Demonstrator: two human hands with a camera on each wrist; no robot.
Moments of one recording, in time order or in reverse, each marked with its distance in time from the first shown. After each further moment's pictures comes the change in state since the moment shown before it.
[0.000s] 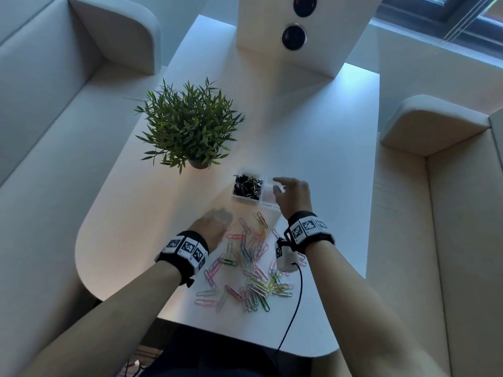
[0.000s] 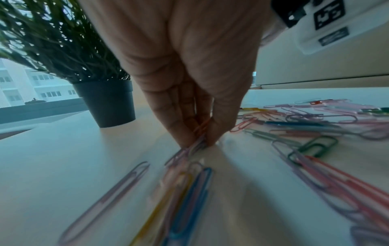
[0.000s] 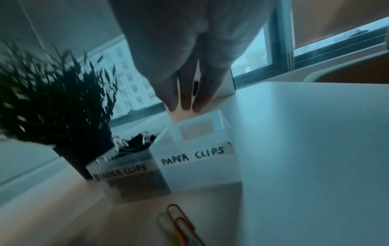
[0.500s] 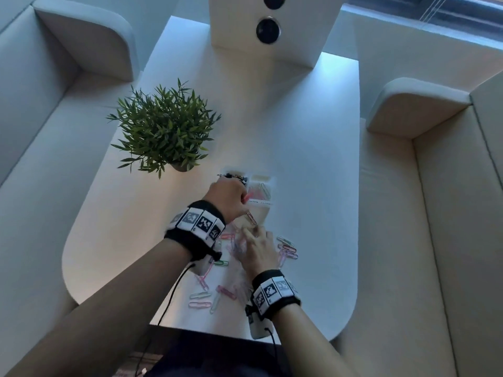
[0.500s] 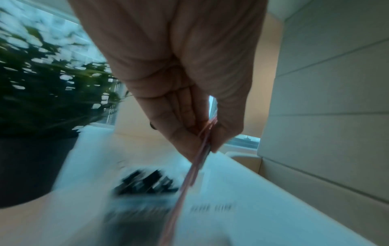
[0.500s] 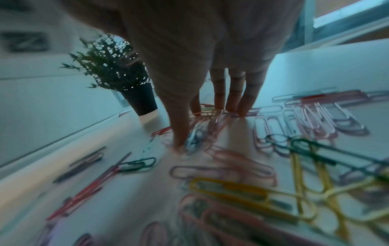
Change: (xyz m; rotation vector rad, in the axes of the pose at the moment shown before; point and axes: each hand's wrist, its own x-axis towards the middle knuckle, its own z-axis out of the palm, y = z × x) left_hand 0.040 0.056 -0.072 -0.169 0.162 0.017; right_hand -0.122 -0.003 0.063 -0.238 -0.282 0.137
